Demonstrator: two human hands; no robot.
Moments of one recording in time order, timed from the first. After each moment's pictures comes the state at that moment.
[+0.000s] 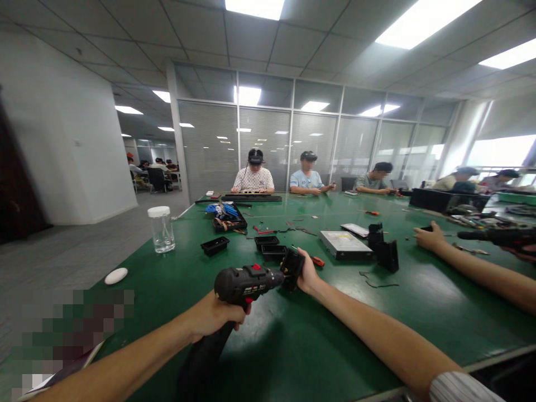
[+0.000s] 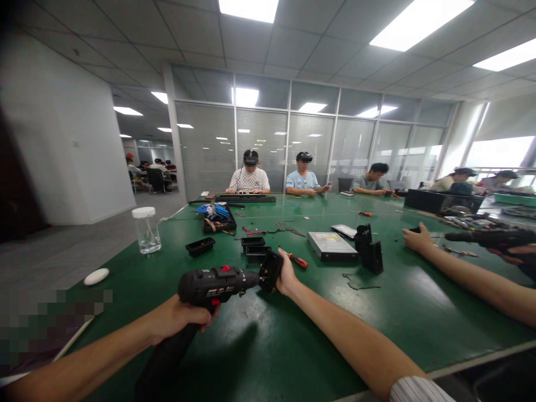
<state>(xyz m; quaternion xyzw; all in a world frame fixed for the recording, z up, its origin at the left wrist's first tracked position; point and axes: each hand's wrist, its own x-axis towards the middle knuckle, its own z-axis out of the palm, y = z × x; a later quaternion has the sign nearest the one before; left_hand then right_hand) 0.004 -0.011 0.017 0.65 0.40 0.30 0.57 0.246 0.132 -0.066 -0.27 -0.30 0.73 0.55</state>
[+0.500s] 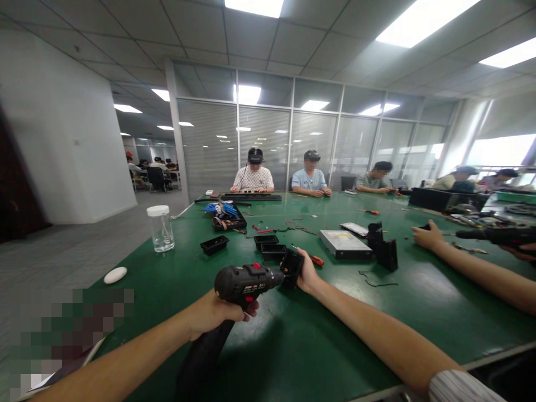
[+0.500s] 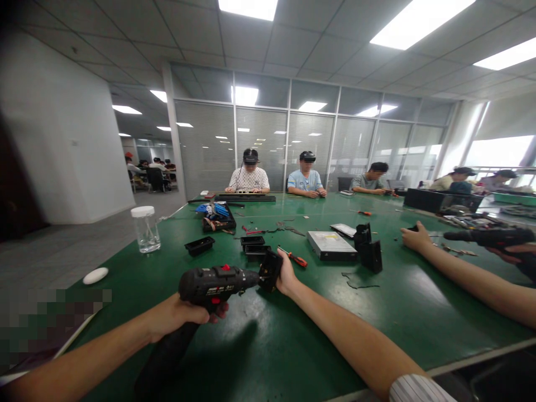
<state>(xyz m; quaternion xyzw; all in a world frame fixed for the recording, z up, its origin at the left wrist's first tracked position) 0.002 -0.010 0.021 0.62 0.37 0.31 0.62 0.247 0.129 -0.064 -0.27 -0.30 0.74 0.54</state>
